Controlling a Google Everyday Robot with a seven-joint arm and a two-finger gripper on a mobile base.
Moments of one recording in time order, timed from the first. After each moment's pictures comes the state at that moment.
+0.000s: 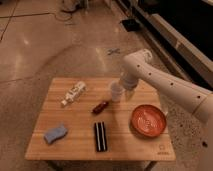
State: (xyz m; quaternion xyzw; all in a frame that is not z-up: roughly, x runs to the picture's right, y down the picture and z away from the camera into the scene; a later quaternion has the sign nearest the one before) arm 0.094 0.010 0.813 -0.24 -0.12 -0.20 0.94
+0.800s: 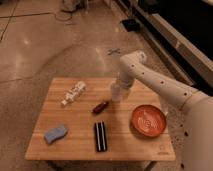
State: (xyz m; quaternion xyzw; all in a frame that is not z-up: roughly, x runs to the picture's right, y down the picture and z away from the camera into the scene) arm 0.092 0.015 0.853 -0.25 -0.12 -0.18 0.94
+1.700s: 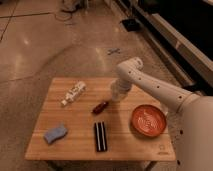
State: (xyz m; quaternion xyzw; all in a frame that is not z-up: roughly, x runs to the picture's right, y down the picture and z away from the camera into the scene) arm 0.095 0.037 0.877 -0.25 -0.10 -0.17 0.95
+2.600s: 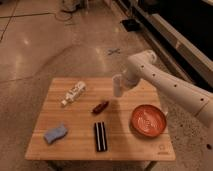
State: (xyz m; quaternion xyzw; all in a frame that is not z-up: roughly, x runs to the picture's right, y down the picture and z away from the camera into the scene) arm 0.108 -0.022 0.776 -0.17 -0.15 -0.16 0.96
